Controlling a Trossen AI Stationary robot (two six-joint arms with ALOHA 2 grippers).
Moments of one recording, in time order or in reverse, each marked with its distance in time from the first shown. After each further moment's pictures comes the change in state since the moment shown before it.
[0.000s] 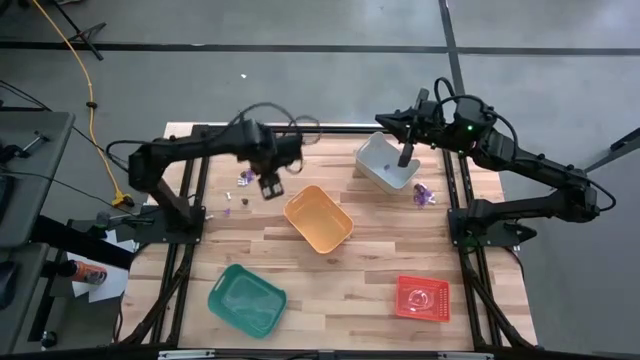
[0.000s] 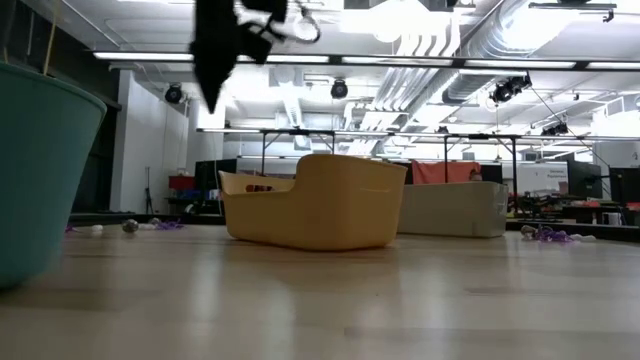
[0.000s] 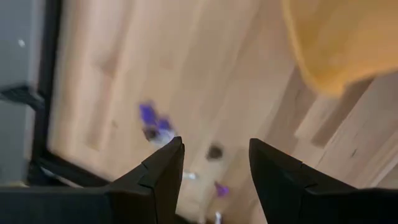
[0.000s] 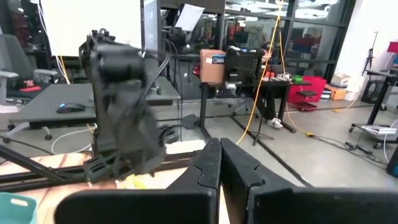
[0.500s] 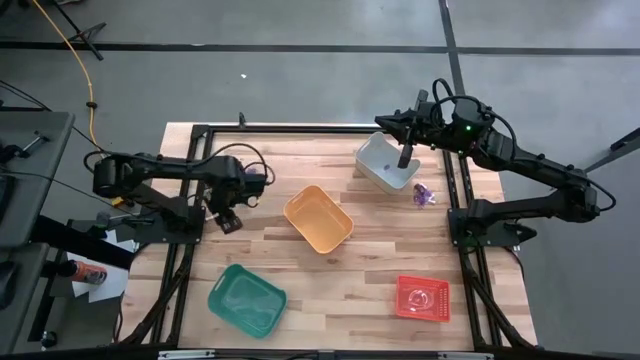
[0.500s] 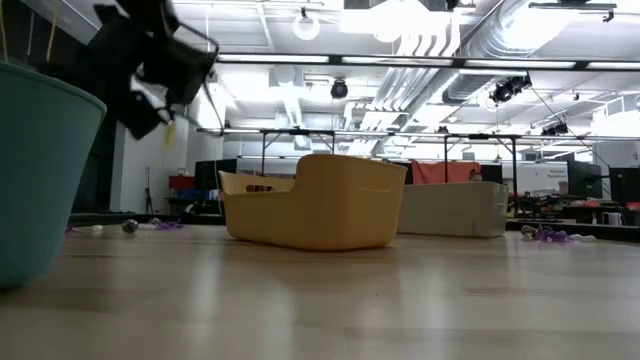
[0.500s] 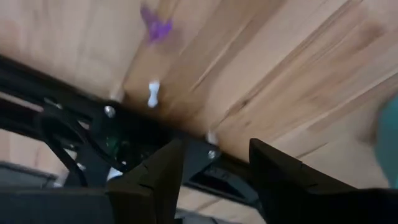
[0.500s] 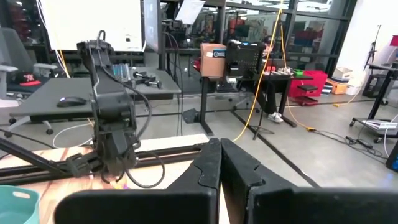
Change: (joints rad) left arm -0.003 -0.253 -0.684 0.007 0.350 -0.199; right arm 0.000 0.000 0.000 -0.022 0.000 -0.002
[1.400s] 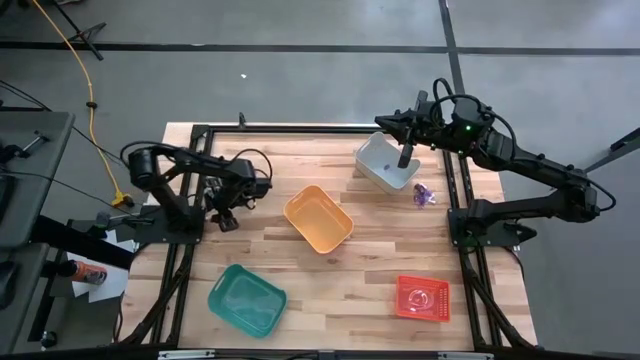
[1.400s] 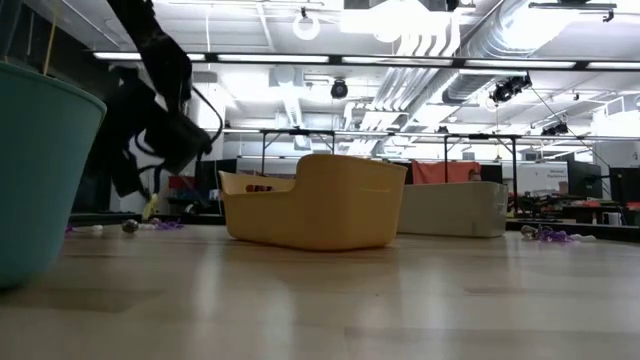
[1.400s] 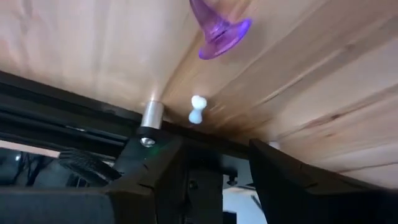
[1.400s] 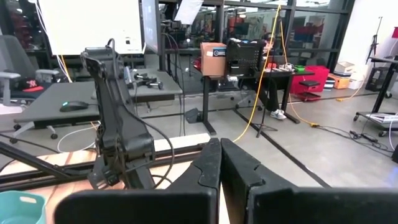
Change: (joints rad) left arm 0.113 0.301 -0.097 0.111 -0.118 0.186; right arm 0.000 0.000 0.000 -0.004 0.000 0.038
